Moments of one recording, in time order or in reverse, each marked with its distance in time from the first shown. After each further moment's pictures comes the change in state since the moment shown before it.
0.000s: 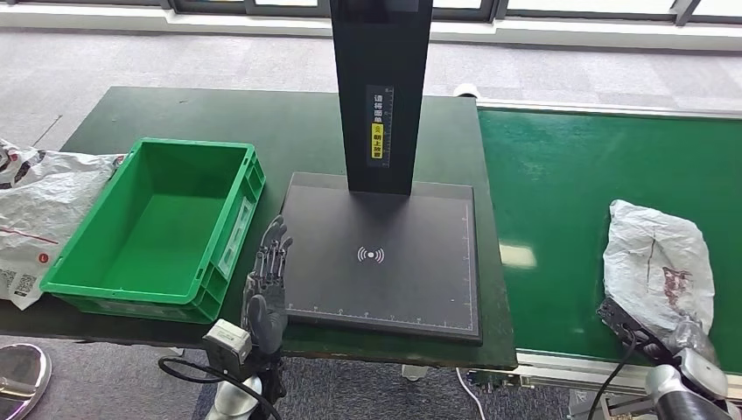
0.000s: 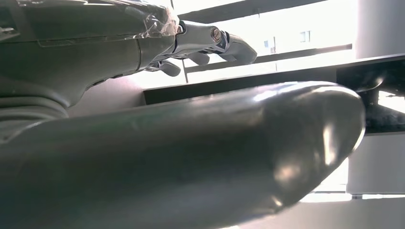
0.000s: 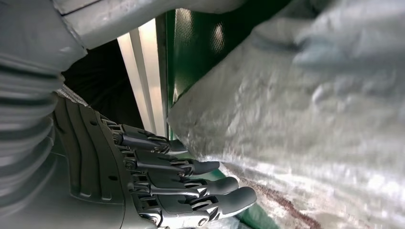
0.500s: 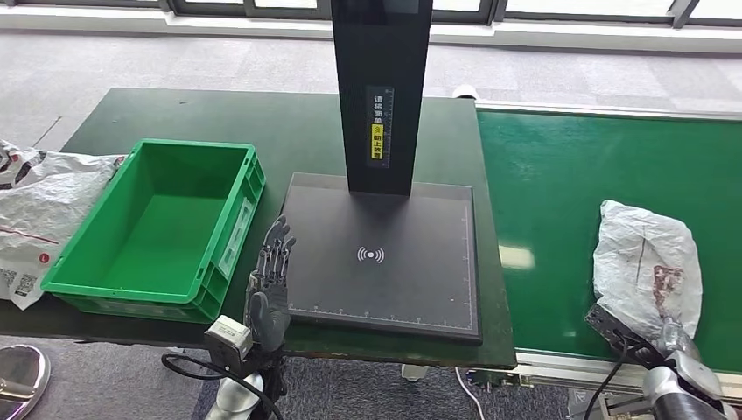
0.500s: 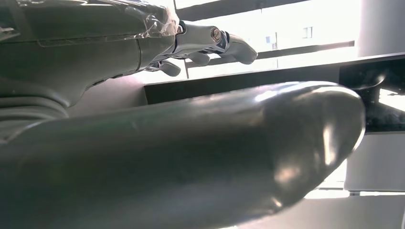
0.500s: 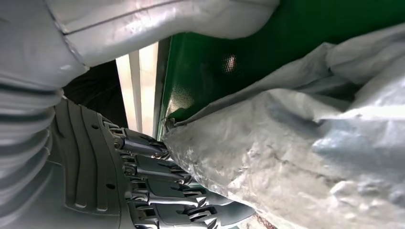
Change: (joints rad) left arm -0.013 0.000 0.002 0.022 0.018 -0.013 0.000; right arm 0.010 0.019 -0.017 0.002 0.038 0.116 -0.068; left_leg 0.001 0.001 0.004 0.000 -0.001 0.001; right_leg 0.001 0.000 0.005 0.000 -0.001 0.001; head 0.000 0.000
